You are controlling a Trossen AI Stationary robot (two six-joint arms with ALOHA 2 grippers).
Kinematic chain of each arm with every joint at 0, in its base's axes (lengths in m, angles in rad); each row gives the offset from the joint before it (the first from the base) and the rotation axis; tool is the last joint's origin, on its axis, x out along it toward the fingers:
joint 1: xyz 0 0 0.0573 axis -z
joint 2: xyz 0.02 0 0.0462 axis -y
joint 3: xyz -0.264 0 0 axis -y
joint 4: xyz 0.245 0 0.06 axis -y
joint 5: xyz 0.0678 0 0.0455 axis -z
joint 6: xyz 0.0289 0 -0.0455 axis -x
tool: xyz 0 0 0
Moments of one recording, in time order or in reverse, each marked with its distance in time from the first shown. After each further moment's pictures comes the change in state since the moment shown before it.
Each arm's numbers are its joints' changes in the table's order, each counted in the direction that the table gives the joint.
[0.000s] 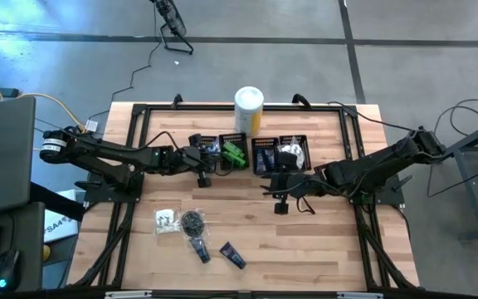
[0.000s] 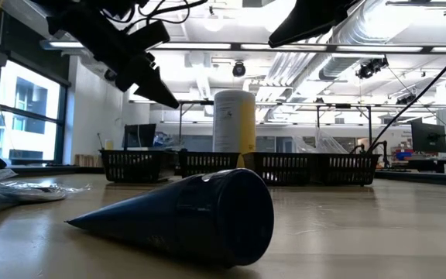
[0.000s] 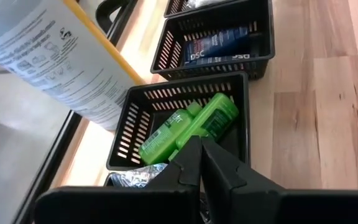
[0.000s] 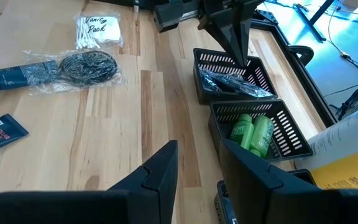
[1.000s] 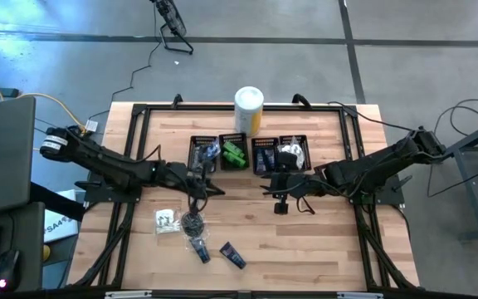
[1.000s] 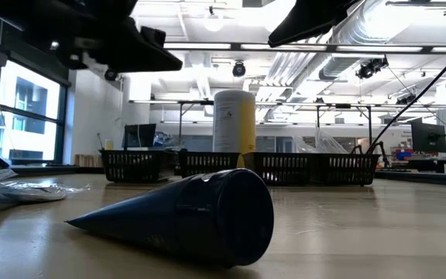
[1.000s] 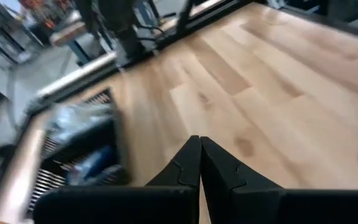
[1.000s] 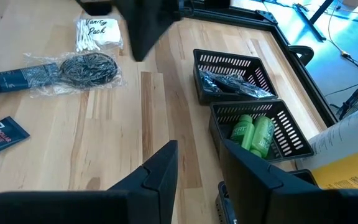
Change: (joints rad) left arm 0.182 -0.001 -0.162 0.457 0.376 -0.226; right arm 0.000 0.000 0.000 0.004 0.000 -0.008
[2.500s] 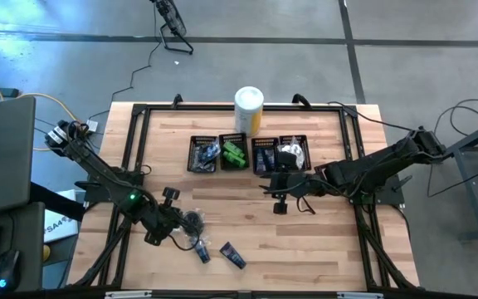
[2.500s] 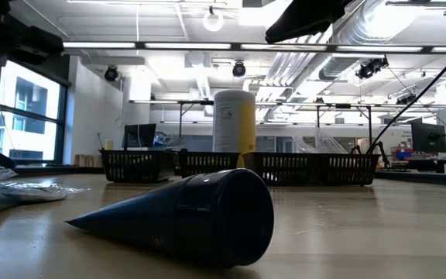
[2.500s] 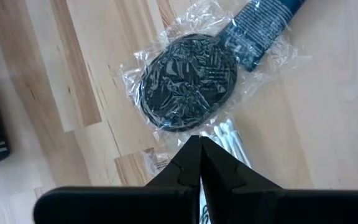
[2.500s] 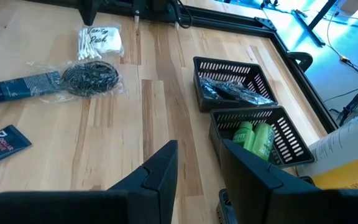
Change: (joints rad) left arm 0.525 0.001 0.326 -1.259 -0.195 0.747; right arm 0.000 0.000 0.000 0.030 0.000 0.008
